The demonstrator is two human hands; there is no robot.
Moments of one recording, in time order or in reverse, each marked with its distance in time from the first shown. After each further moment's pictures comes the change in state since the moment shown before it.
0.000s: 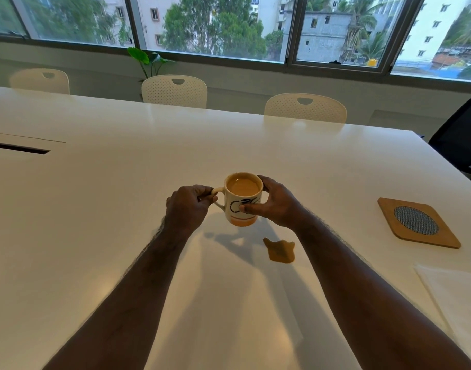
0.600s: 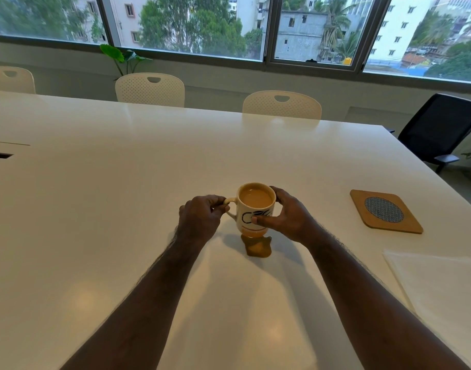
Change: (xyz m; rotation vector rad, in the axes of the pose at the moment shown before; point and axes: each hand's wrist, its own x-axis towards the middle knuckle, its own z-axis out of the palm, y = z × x) left_hand -0.028 0.036 0.058 -0.032 -0.097 0.062; right_hand -0.064 0.032 -0.037 -0.033 0.122 0.117
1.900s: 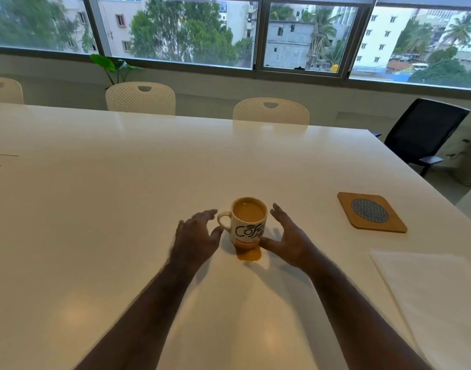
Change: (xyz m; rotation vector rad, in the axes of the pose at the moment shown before) left_hand -0.027 0.001 0.012 0.227 -0.092 -0.002; right_hand -0.048 0.011 -0.001 -0.009 -0.021 0.270
